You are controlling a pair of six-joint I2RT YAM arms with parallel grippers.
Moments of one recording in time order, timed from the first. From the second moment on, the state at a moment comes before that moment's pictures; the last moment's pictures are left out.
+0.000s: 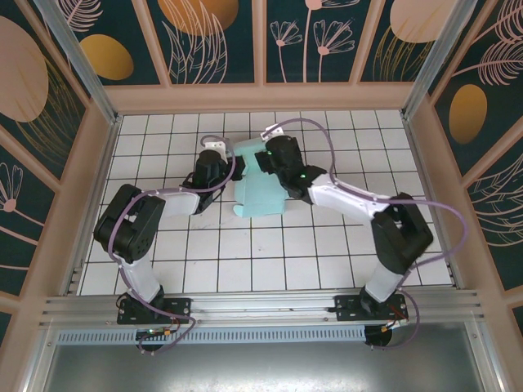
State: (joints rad) left arm -0.47 1.81 0.89 0.56 0.09 -0.57; right arm 0.73 1.59 1.13 0.04 0.34 0.01
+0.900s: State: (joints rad) left arm -0.48 1.76 1.19 -0.05 0.09 -0.13; right arm 0.51 1.34 0.91 0.17 0.00 0.18
